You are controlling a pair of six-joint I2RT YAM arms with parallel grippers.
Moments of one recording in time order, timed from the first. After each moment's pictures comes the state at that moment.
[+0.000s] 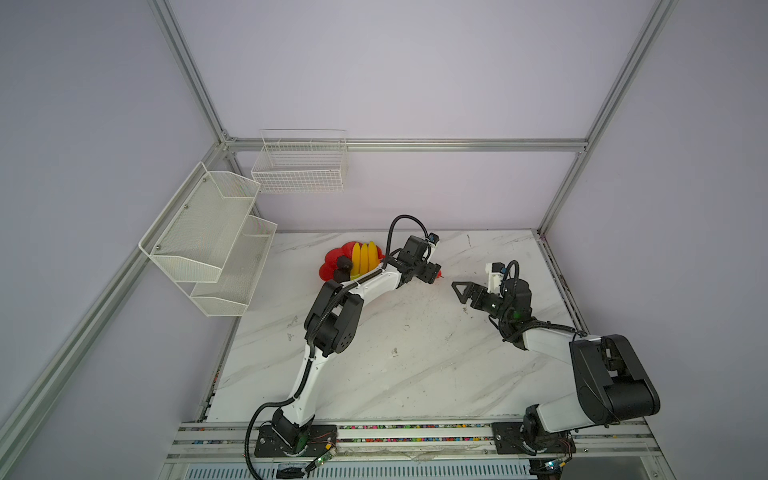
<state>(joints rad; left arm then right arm) -0.61 2.31 1.87 -0.23 0.05 0.12 0.17 1.47 0.55 0.57 -0.47 0.63</state>
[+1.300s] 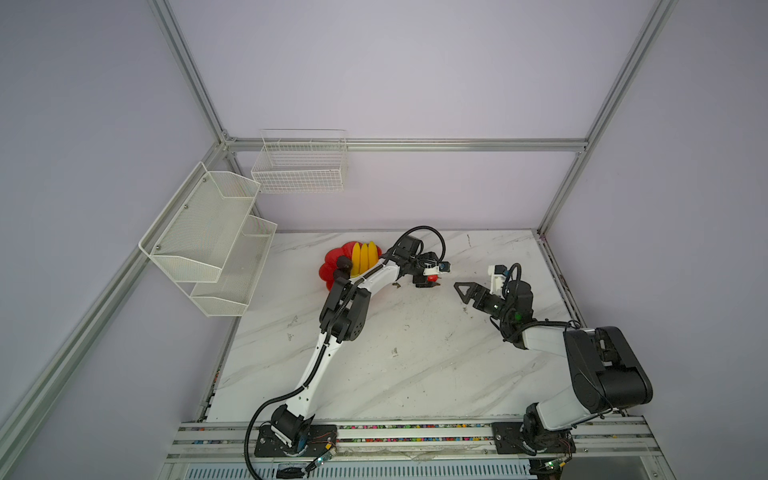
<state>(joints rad) -0.53 2.60 2.20 -0.34 0.55 1.10 0.13 1.54 0.53 0.66 -0.54 0.69</state>
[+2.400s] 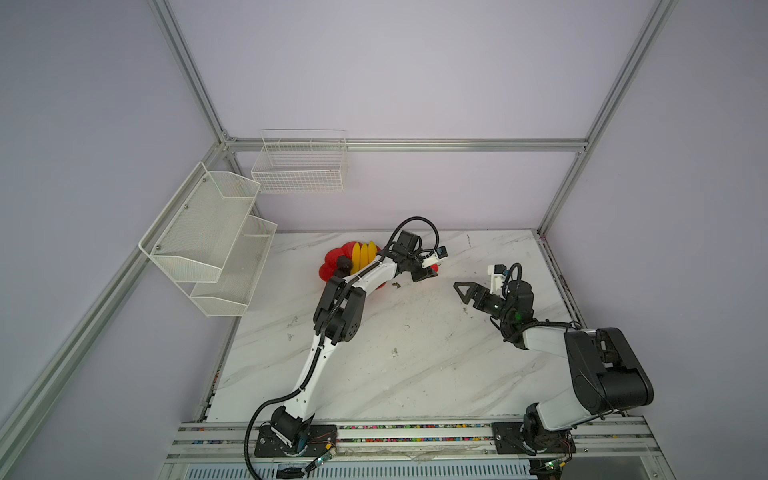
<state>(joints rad) -0.52 2.45 2.10 -0.34 0.43 0.67 0.13 1.52 0.53 0.67 -0.56 0.68</state>
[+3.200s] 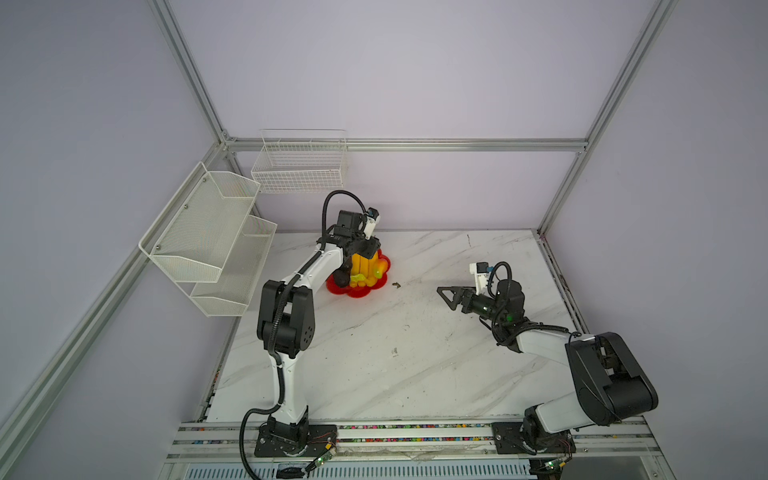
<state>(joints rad) -0.25 2.06 1.76 -0.42 0.19 0.18 0.28 1.48 0.55 0.70 -0.64 0.61</state>
